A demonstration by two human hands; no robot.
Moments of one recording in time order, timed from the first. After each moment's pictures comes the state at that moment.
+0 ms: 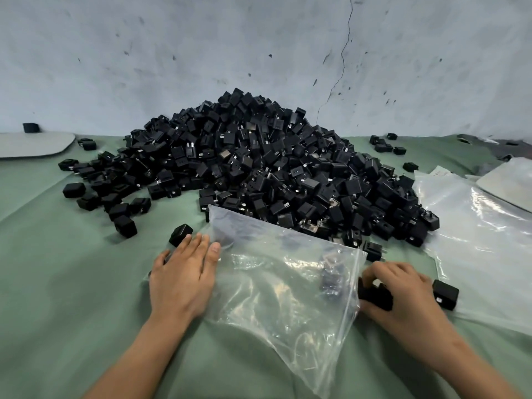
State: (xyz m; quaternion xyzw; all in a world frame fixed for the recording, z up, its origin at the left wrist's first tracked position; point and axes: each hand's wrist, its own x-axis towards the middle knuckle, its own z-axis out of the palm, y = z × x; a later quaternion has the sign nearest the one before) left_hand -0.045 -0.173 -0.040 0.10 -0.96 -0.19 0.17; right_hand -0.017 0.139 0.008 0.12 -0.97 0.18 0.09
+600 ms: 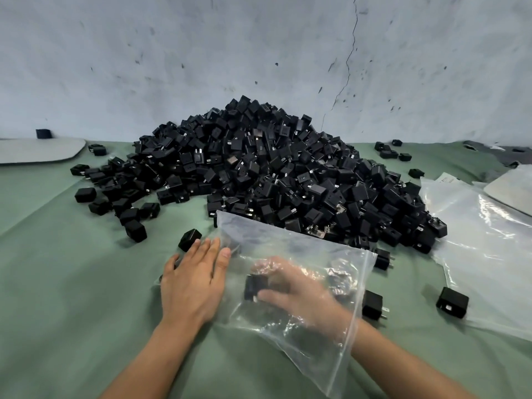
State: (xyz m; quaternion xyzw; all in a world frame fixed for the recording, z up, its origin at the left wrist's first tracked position) left_hand -0.045 -0.174 -0.038 0.10 -0.97 -0.18 0.16; right_hand -0.053 0.017 -0.003 0.26 -0.86 0.43 -0.10
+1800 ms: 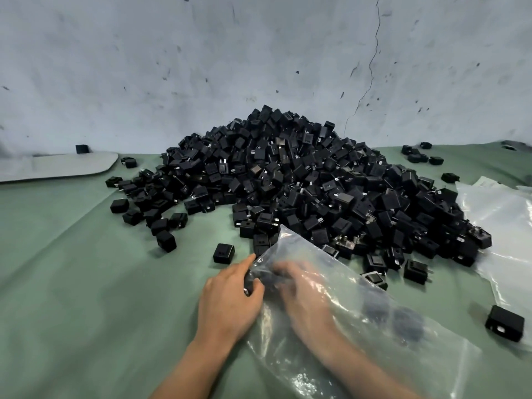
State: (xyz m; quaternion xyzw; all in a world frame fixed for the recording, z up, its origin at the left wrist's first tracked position) left_hand -0.038 -0.167 -0.034 0.09 -0.94 -0.27 0.17; right_hand -0.060 -0.031 -0.030 0.17 -0.88 0.42 0.09
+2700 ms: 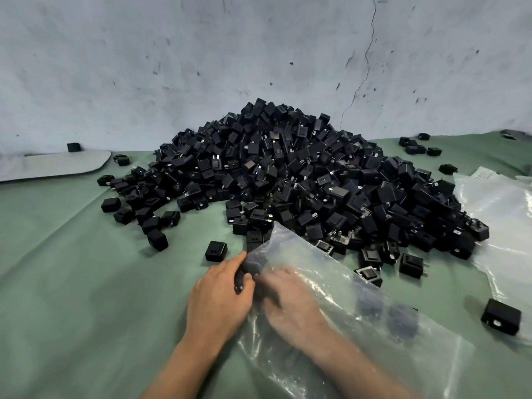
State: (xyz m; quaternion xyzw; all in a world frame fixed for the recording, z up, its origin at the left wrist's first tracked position) left_hand -0.038 -0.168 -0.034 0.09 -0.95 -0.25 0.18; right_hand -0.063 -0.033 -0.037 0.28 -0.90 0.34 0.04
